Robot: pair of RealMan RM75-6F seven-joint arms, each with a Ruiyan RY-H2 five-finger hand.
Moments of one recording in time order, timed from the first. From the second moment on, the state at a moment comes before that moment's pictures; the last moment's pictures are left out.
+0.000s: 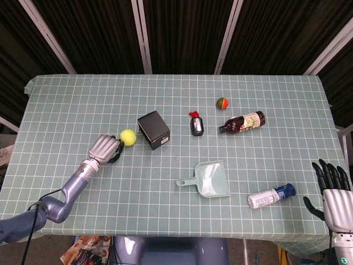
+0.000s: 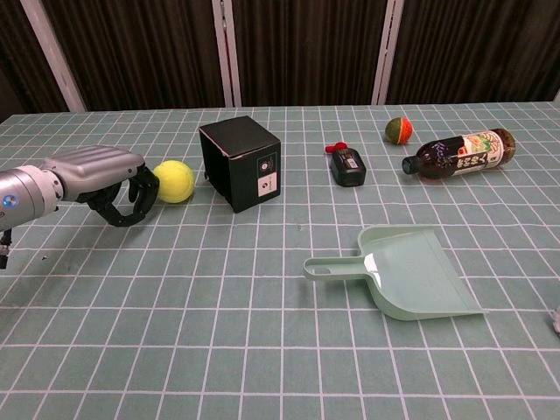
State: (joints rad) left arm -0.74 -1.66 -0.10 -0.99 1.39 0.84 0.06; right arm 0.02 -1.09 0.05 -1.64 -1.54 1.55 -0.09
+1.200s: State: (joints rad) left arm -0.73 -1.55 -0.10 -1.10 1.35 0.89 0.10; right arm 0.02 -1.10 0.05 -1.65 -1.53 1.54 -0.11
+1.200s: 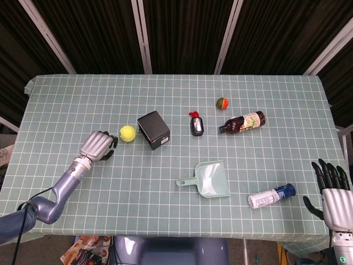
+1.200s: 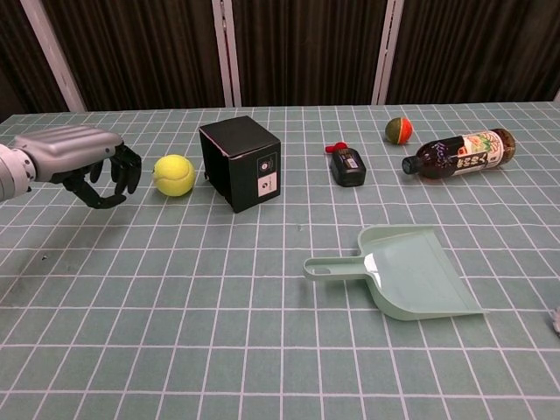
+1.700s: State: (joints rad) left arm -0.73 -1.59 -0.14 -1.00 1.26 0.84 0.11; right arm 0.01 -1.08 0.05 -1.65 -1.54 1.56 -0.08
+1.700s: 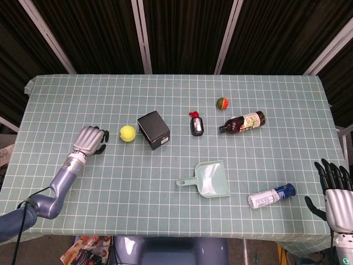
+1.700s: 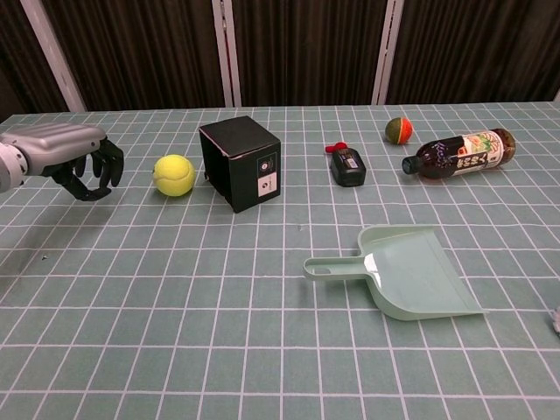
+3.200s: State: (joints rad) left arm -0.84 -1.86 -0.11 -0.71 1.37 0.85 0.12; right arm -0.02 -1.04 0.04 -1.66 -1.58 1.61 -0.01
